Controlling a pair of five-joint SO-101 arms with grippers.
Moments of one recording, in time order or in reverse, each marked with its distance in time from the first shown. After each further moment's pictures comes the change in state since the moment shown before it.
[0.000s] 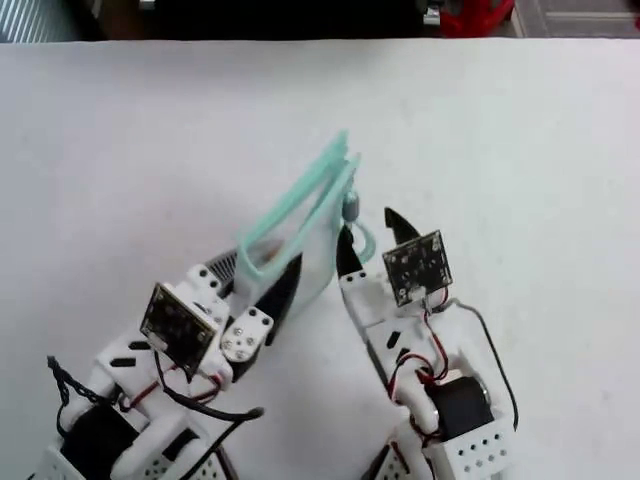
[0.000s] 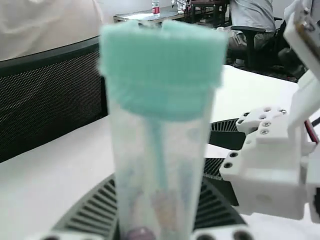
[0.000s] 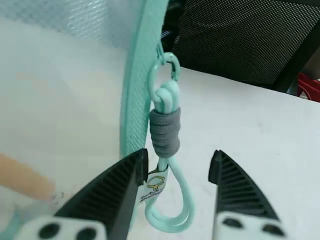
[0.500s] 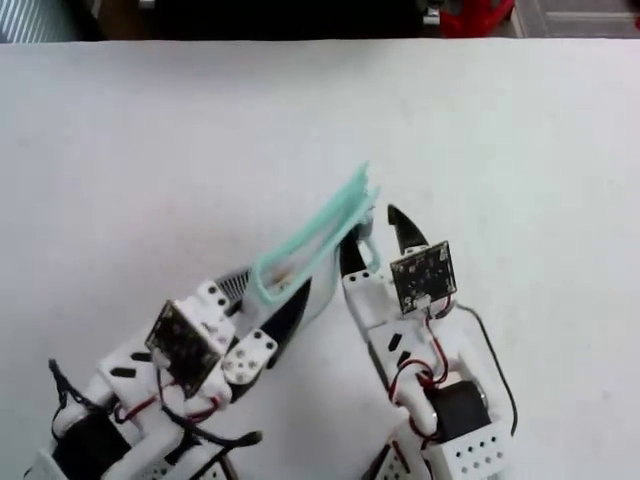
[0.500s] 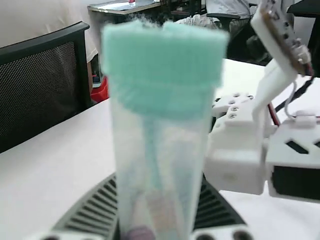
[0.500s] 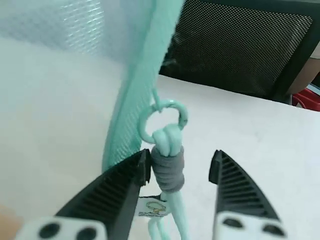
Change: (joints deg) left arm 7.0 -2.4 -0.6 5.7 -0.3; right arm 0.4 -3.9 5.2 -5.7 0.4
